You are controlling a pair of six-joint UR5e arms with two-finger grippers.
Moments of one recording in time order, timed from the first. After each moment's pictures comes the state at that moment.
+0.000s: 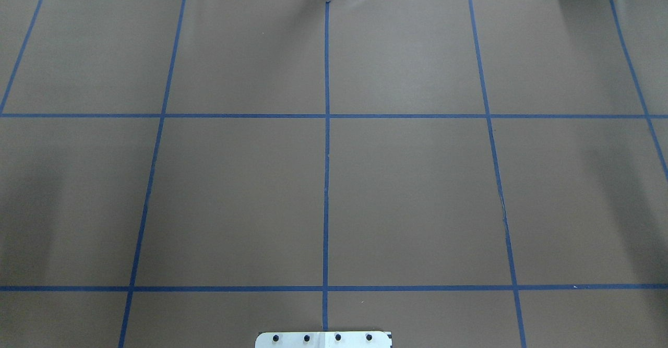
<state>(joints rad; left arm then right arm) -0.92 -1.11 -1.54 -1.79 -2.39 -0.03 1.54 -1.78 1.90 -1.55 2.36 -0.06</state>
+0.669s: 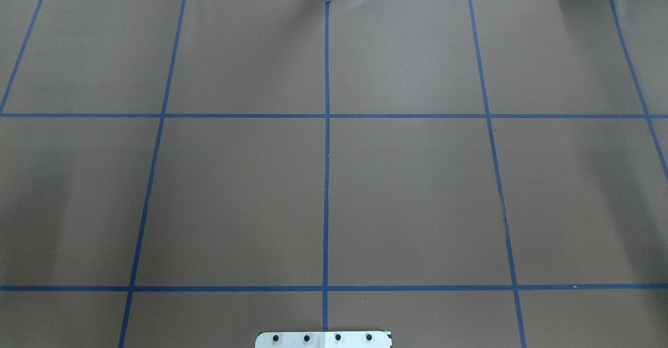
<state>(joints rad) -0.92 -1.01 -1.70 -1.85 -2.39 -0.04 1.54 -1.77 1.91 -1.55 2.36 -0.06</state>
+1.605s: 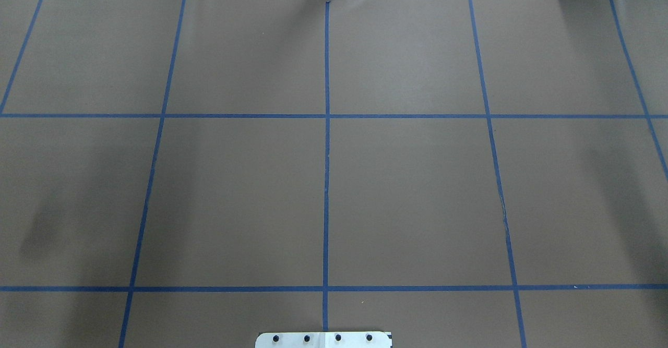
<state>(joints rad) -1.09 -1.40 -1.97 -1.28 -2.42 -0.04 1.54 -1.77 1.91 -1.55 2.36 -0.06</state>
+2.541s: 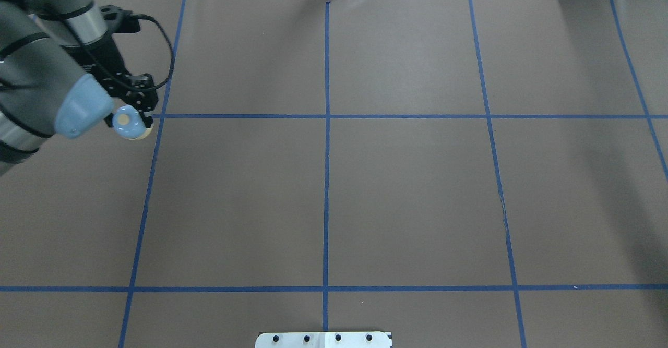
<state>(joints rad) -0.96 -2.20 -1.68 -0.96 -2.42 -0.51 1.52 -1.71 1.90 -1.56 2.35 -0.01</state>
